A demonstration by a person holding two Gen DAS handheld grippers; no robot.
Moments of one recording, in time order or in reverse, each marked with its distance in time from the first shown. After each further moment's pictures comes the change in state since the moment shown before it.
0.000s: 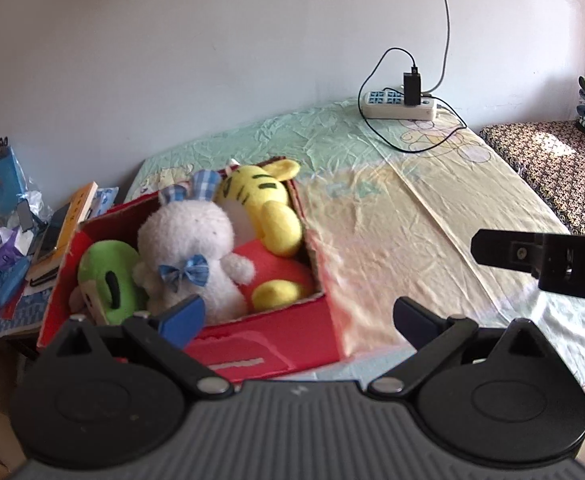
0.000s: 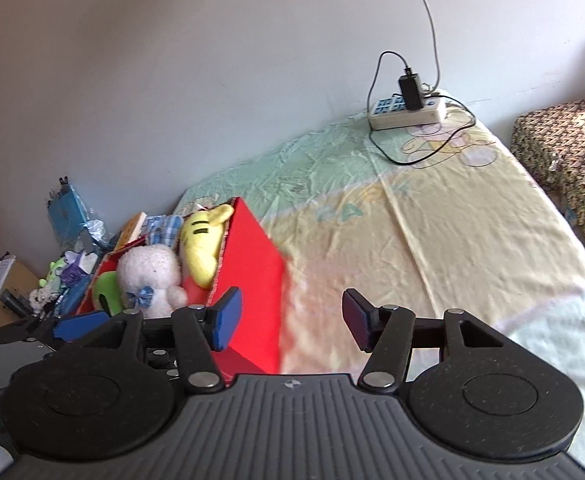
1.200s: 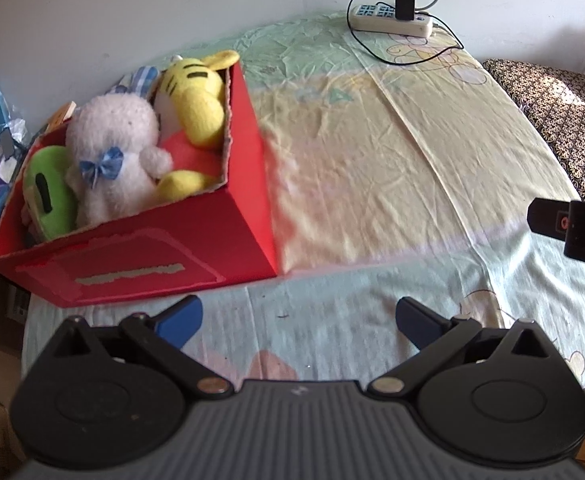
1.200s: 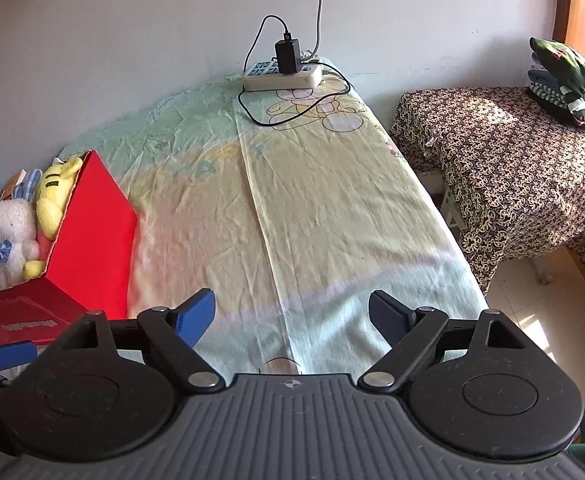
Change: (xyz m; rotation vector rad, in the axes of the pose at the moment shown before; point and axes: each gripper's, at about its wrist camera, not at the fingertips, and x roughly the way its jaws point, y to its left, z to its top) left arm 0.030 -0.052 -0.016 -0.056 0.244 0.005; right arm 0.001 -0.041 -0.008 -0.033 0.133 -0.345
